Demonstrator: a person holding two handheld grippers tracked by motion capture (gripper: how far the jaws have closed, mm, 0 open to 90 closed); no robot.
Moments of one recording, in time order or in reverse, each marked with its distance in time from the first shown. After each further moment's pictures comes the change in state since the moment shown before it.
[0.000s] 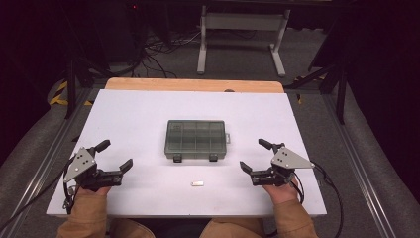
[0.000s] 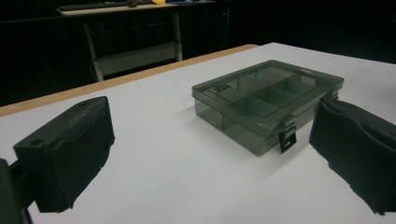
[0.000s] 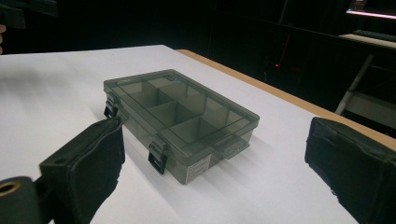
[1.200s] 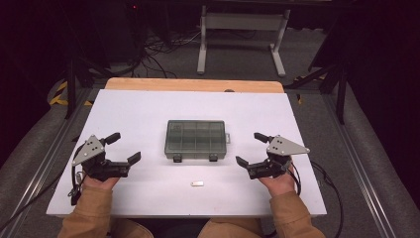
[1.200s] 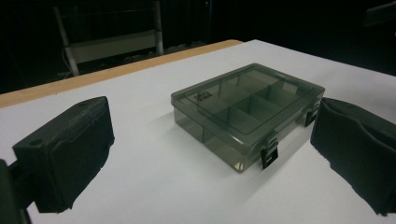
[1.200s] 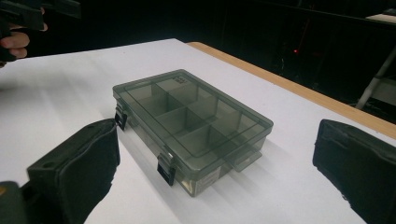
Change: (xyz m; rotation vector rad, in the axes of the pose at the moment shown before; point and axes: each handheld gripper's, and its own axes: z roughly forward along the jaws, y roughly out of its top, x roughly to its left) left arm 0.001 0.027 0.026 0.038 -0.089 -0.041; right arm -0.010 0.024 0.018 0.066 0.075 0.037
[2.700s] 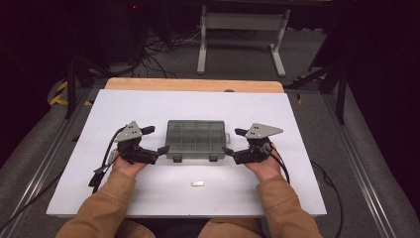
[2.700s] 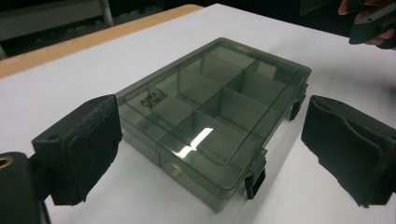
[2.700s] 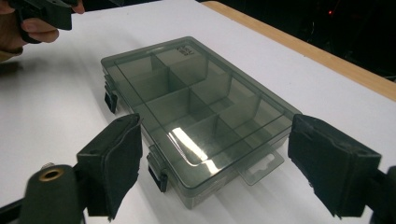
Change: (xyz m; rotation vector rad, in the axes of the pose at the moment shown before) left arm -0.002 0.007 0.087 0.174 -0.182 0.035; right arm -0.016 0.003 0.058 0.167 0.085 -0.002
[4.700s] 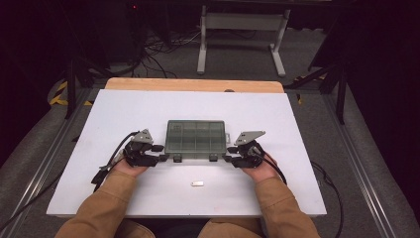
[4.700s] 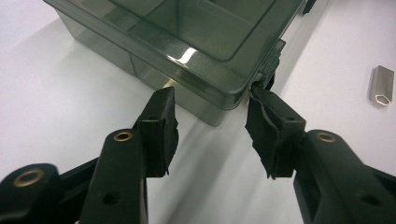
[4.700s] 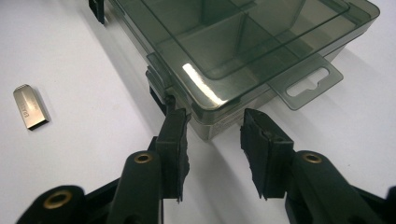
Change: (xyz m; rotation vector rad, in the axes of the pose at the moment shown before) left arm 0.006 -0.018 0.021 0.360 -0.079 0.026; right arm 0.004 -0.025 0.028 0.291 0.044 0.012
